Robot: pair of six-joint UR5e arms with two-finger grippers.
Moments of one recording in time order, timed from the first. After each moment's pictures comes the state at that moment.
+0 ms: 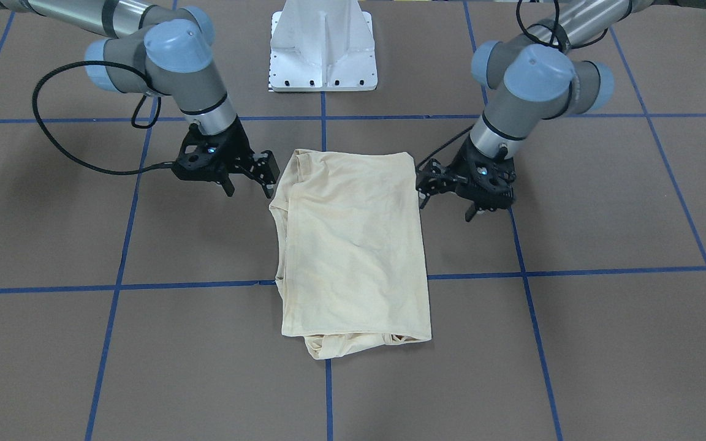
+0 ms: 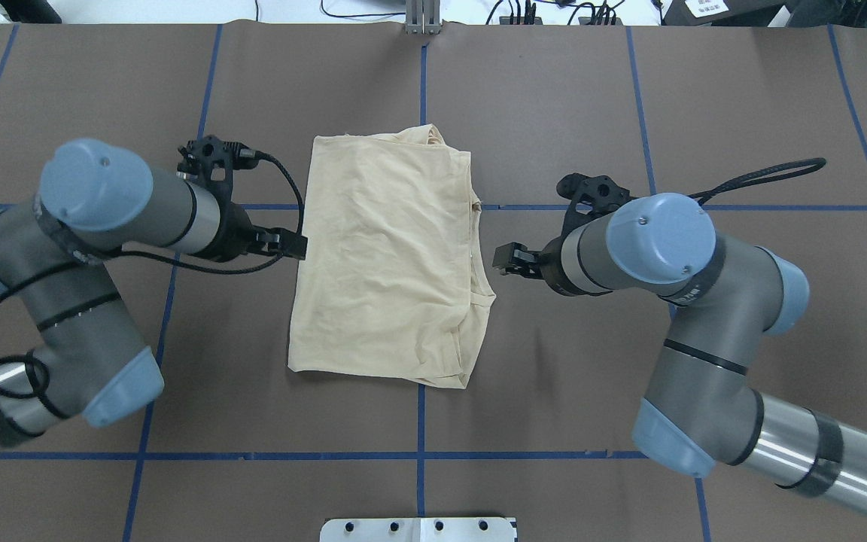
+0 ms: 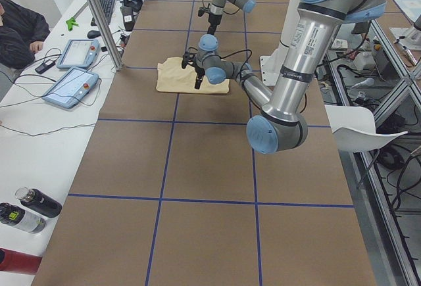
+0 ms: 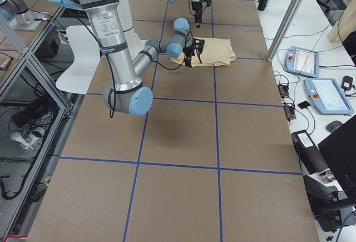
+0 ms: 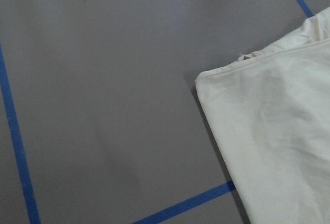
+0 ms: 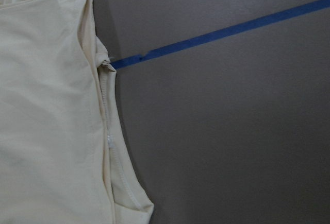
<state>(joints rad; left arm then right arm) -0.59 -1.93 -1.81 -2.02 -1.88 -1.14 0.54 -1.22 1.88 -1.28 1.77 1.49</state>
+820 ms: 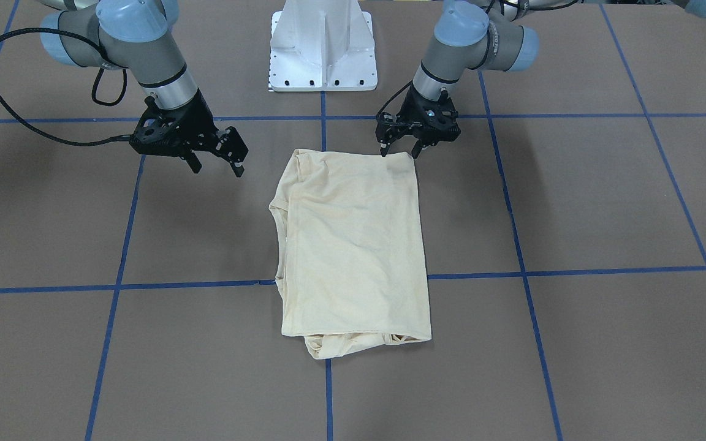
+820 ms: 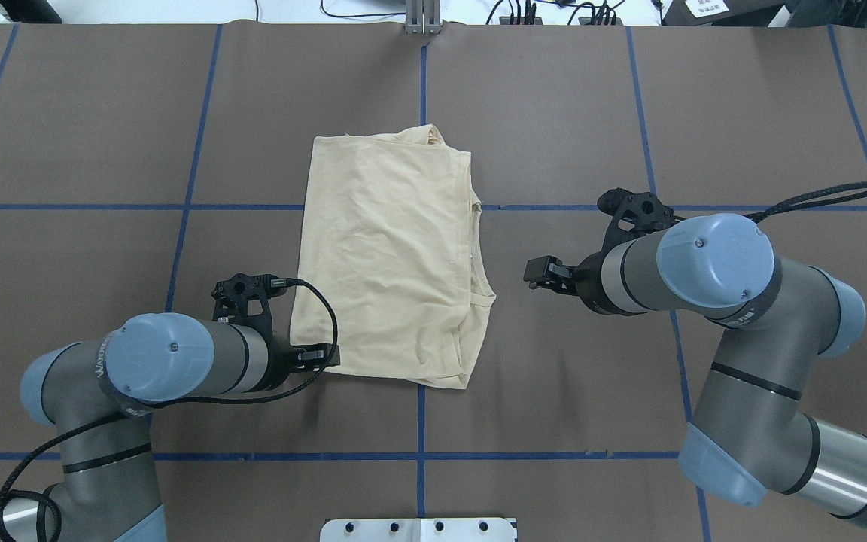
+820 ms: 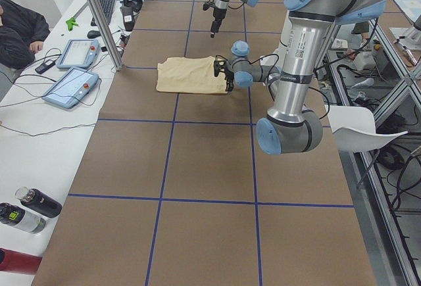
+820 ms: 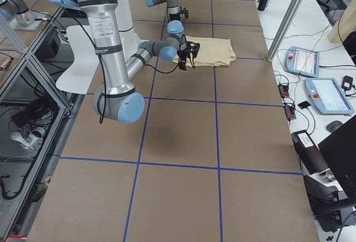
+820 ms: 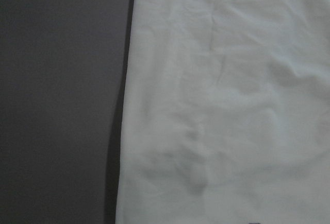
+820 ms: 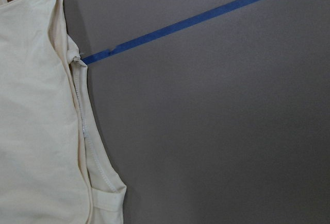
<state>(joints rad) -0.35 -1.88 -1.85 -2.02 -1.69 -1.46 0.52 -1.29 1.95 -1.27 1.77 1.55</state>
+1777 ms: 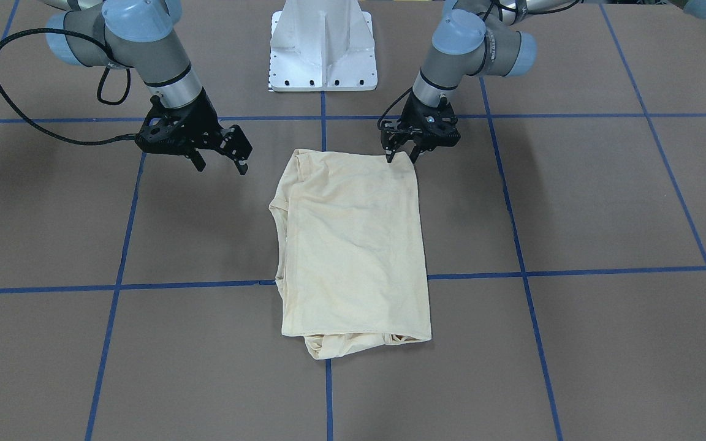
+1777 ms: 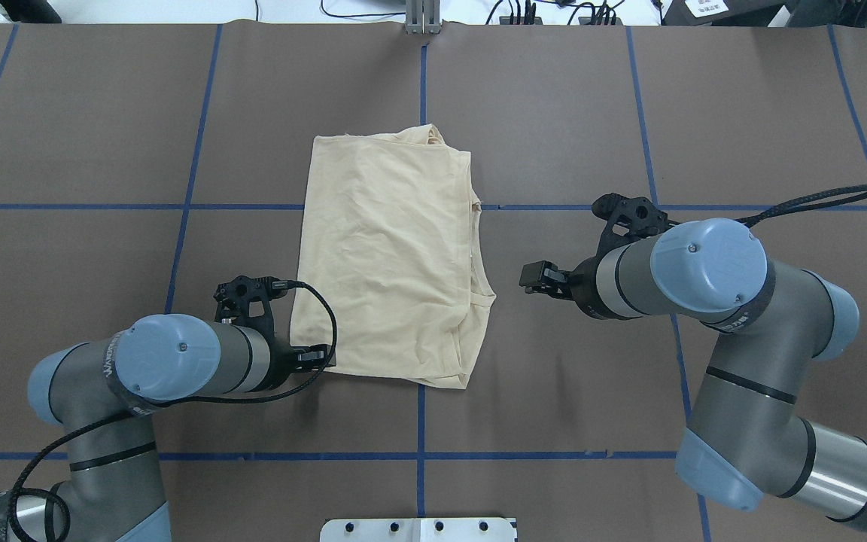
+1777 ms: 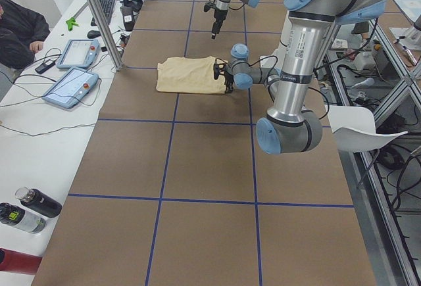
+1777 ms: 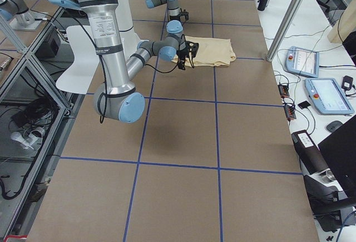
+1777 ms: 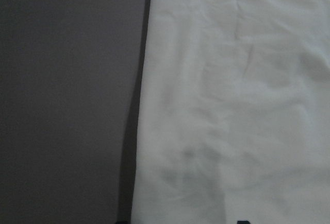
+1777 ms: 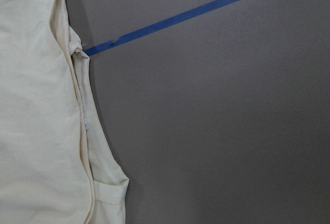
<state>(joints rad) -0.35 -1.88 -1.82 -2.02 -1.69 -1.46 0.51 -1.28 1.95 -1.27 1.77 1.55</state>
